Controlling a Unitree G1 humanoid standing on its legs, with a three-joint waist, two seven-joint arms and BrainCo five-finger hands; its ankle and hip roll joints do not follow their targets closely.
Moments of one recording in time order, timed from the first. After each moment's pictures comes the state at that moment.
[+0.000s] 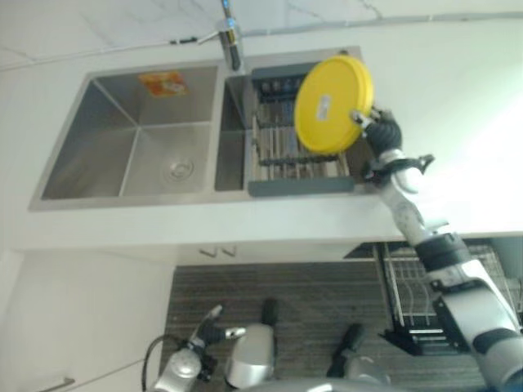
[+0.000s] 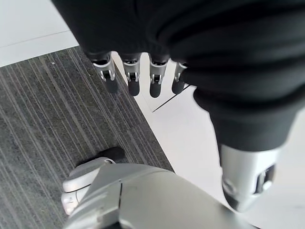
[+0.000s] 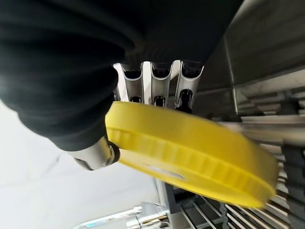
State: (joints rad) left arm 0.06 0.33 -0.35 0.90 -0.02 -0.21 0.05; right arm -0.75 -0.42 0.24 0.37 0.59 0.01 -0.17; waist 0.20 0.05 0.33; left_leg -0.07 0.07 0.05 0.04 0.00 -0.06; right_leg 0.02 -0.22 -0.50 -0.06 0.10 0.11
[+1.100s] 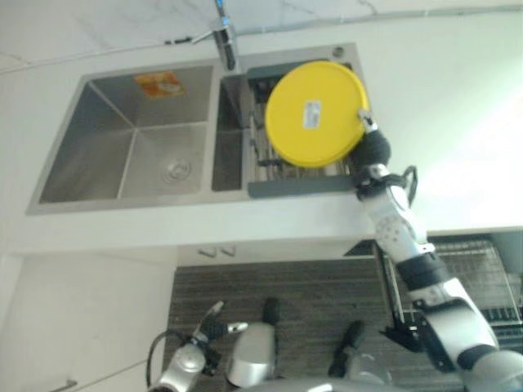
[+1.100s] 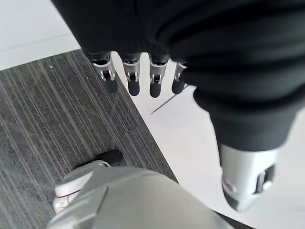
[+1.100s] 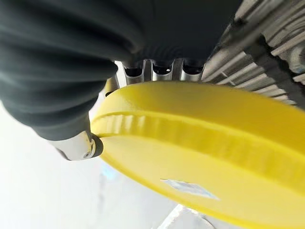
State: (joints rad) left arm 0.04 0.30 -0.35 0.91 -0.03 -0.18 0.08; right arm -0.60 -0.28 0.21 0.24 1.05 -0.14 -0.21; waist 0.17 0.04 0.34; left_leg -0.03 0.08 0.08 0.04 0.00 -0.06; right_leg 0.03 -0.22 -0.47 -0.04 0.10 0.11
